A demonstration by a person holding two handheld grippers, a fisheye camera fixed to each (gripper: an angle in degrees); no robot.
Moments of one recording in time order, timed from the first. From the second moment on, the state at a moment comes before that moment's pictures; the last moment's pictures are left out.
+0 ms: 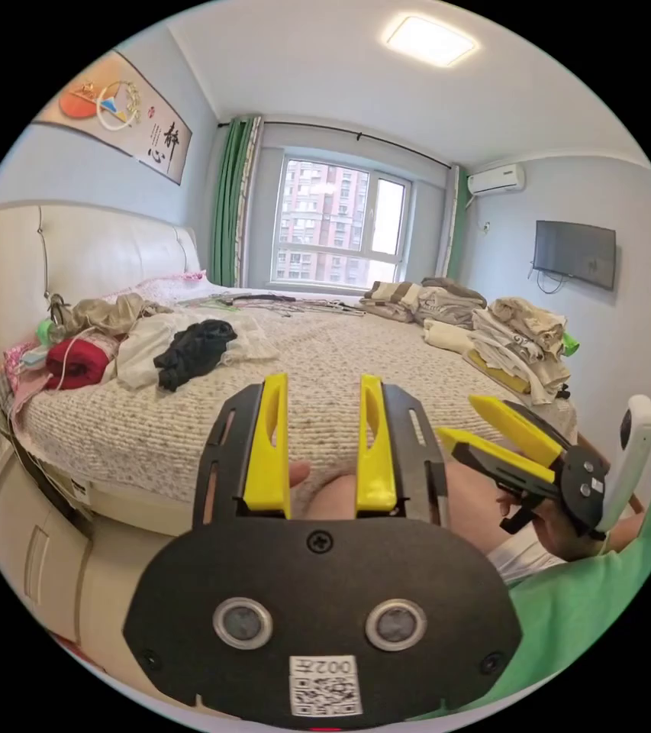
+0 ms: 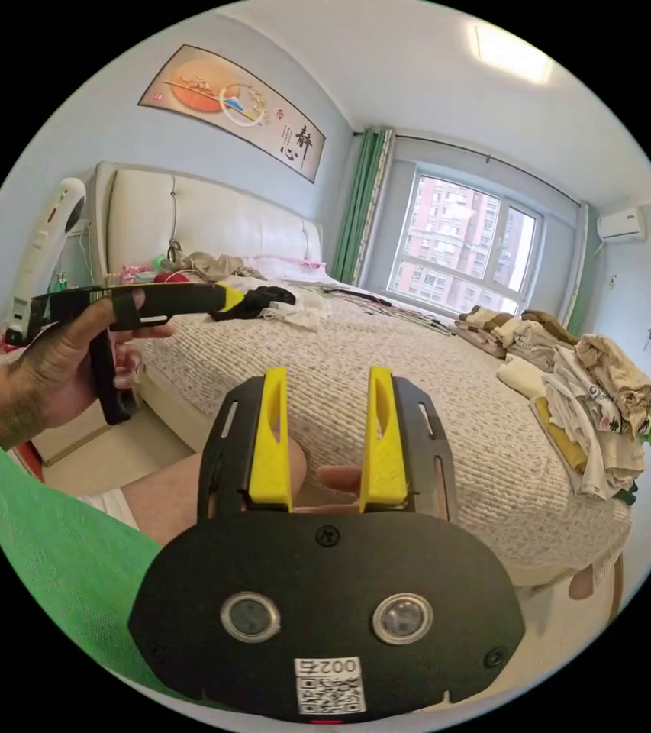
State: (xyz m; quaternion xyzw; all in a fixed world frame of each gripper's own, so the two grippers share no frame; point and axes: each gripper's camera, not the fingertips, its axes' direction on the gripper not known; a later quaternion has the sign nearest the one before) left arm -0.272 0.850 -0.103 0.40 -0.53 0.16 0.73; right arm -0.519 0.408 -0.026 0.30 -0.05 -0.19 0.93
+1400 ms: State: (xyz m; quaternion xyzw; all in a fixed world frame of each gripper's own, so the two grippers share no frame) left arm -0.195 0.805 -0.091 0.21 -0.41 0.31 0.83; right arm -0.529 0.327 -0.023 0.21 -0.10 -0.25 0.94
